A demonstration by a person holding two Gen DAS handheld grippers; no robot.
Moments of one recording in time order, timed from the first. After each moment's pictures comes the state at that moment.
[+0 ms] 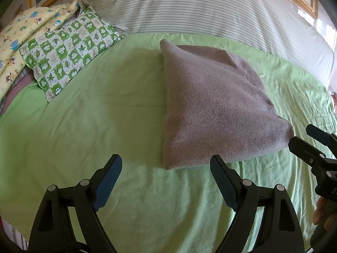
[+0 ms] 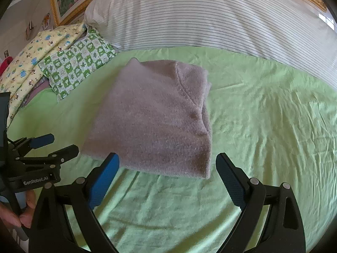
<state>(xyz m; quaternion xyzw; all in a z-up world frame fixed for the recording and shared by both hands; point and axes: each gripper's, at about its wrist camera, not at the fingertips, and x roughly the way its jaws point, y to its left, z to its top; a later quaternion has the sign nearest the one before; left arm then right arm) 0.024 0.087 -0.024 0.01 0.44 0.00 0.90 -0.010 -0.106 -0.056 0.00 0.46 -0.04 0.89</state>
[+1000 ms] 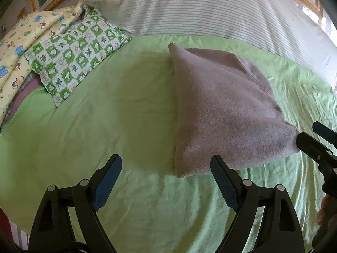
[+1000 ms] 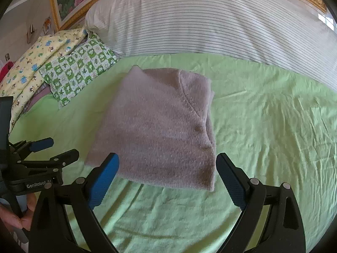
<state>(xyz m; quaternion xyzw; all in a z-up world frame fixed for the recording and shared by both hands) 0.028 0.085 -0.012 0.02 0.44 0.04 0.89 0.000 -0.099 -0.047 0.00 0.45 -0.04 0.89</state>
